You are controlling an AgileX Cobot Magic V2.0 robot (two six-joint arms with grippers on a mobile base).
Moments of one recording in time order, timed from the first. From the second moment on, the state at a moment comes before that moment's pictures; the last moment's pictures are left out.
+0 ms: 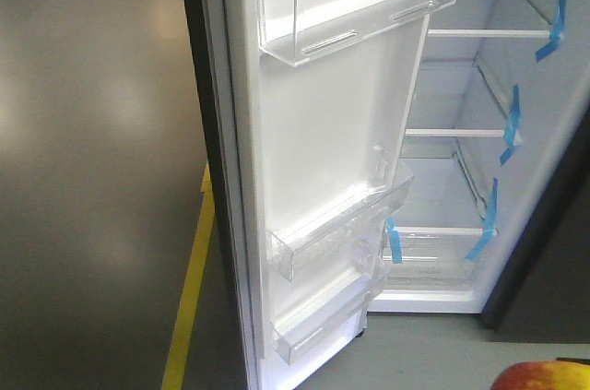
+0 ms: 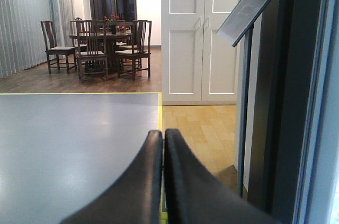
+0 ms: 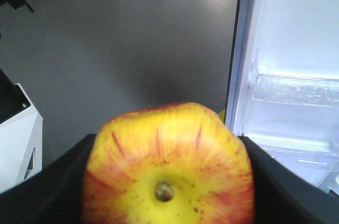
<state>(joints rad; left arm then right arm) 0.00 -0.01 0.03 0.01 0.00 -0.06 0.35 0.38 -0.68 0.56 1.02 -0.48</state>
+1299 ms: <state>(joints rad) 0.00 -0.01 0.03 0.01 0.00 -0.06 0.35 0.38 -0.68 0.56 1.02 -0.48</state>
